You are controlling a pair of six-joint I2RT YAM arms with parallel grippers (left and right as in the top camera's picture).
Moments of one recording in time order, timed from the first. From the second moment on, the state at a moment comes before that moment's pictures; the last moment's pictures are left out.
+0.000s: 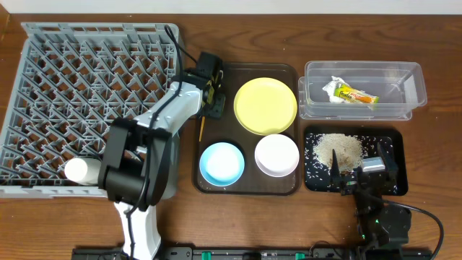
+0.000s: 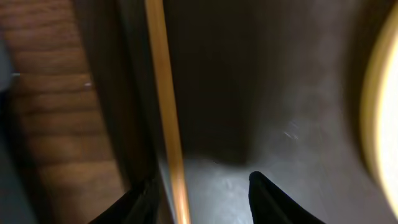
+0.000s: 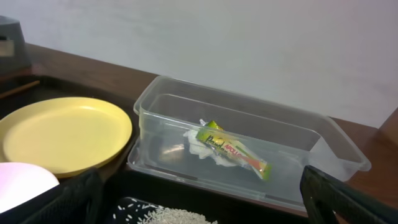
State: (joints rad) left arm -0.33 2.05 1.39 -0.64 -0.03 -0.11; right arm 0.04 0.01 0.01 -0.07 -0.05 -0.19
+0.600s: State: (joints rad) left arm -0.33 2.06 1.40 -0.71 0.13 -0.15; right arm 0.04 0.01 0.01 -0.07 -0.05 -0.19
